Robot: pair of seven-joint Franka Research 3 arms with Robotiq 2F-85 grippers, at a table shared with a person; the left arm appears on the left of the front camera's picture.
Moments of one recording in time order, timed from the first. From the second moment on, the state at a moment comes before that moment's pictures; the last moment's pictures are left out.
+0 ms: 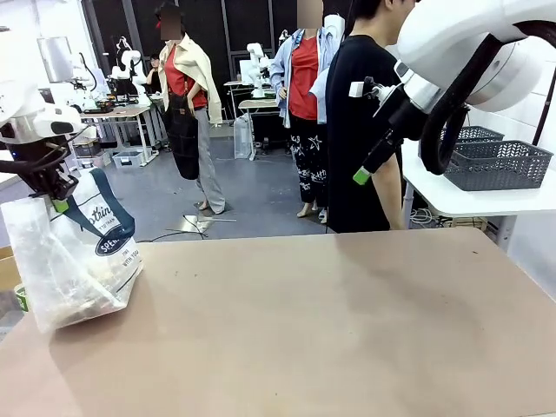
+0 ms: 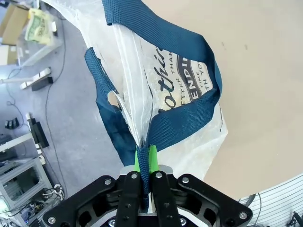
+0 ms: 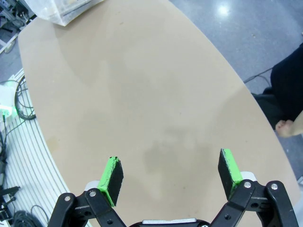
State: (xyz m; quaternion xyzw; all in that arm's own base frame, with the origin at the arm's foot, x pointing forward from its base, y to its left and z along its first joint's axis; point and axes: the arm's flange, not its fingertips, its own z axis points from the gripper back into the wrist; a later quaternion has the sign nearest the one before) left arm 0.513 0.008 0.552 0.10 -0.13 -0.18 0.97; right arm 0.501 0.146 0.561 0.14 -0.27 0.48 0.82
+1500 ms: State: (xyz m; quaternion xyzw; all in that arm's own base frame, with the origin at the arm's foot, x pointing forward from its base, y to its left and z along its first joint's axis) left arm 0.504 0.003 0.551 0.10 -0.13 -0.19 0.97; right arm 0.501 0.146 0.561 0.14 -0.27 0.48 0.82
